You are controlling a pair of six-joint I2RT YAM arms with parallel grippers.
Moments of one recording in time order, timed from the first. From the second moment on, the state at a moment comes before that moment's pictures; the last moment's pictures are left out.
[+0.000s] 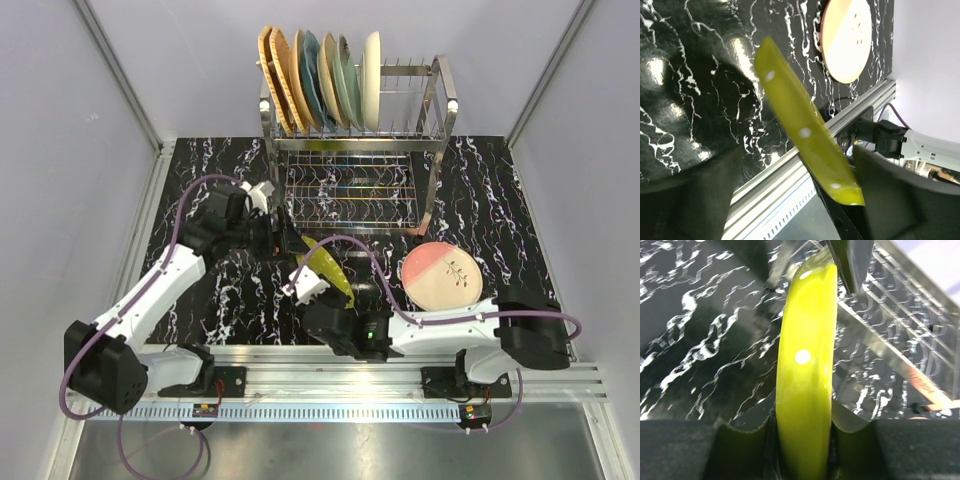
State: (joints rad) left arm -0.40 1.22 0.99 -0.53 0.57 -0.62; right arm 1.42 1.50 0.85 0.17 0.99 -0.01
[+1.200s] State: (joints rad) left arm -0.37 0.84 0.87 -0.66 -0.28 -0.34; right arm 1.12 0.97 1.21 -0.05 0.72 -0.15
